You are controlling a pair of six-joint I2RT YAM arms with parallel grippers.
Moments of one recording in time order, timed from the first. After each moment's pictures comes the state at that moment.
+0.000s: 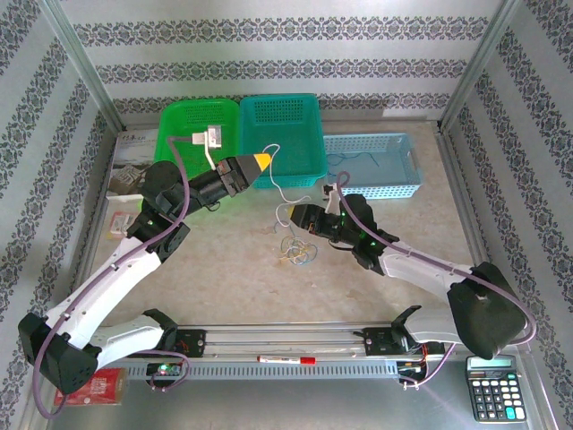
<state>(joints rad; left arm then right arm) -0.52 1.07 1.03 0.26 0.52 -1.00 0.60 1.29 0.59 0.37 -0.38 0.95</state>
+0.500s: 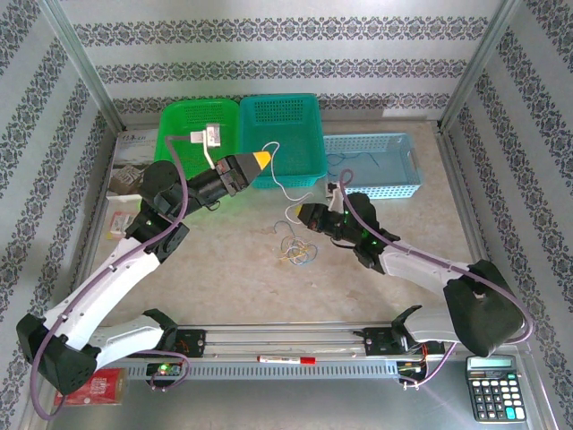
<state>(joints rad) -0.53 1.06 1.05 0.23 0.49 -0.97 0.54 1.30 0.56 0.42 -0.39 0.96</state>
